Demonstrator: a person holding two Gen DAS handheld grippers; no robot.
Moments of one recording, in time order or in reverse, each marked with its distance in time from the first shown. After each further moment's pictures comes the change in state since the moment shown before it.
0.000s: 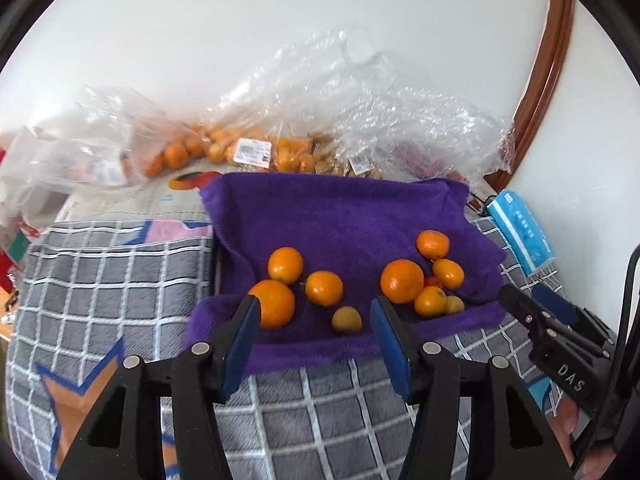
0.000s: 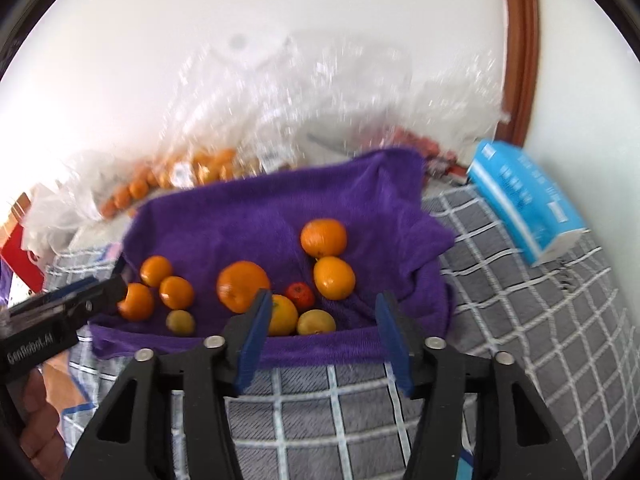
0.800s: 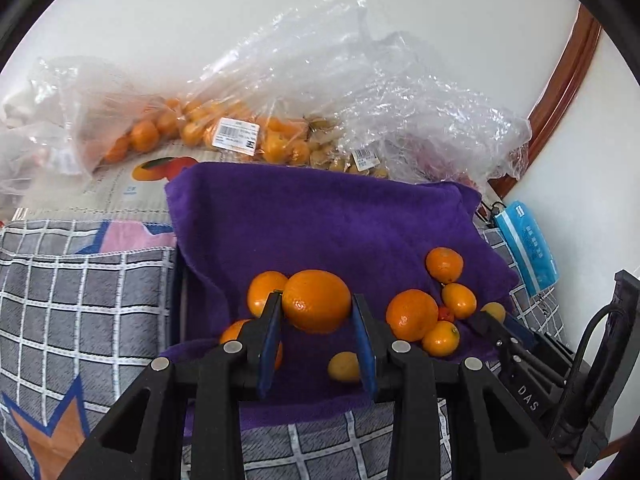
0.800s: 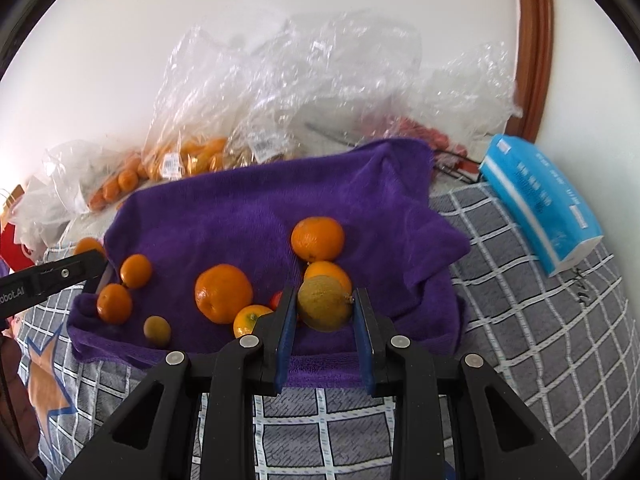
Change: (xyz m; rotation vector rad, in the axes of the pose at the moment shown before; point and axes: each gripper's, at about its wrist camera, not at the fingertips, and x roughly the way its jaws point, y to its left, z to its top) left arm 0.074 0.010 0.034 -0.055 0.100 -0.079; right arm 0.066 -0.007 0.006 -0.012 0.087 0.015
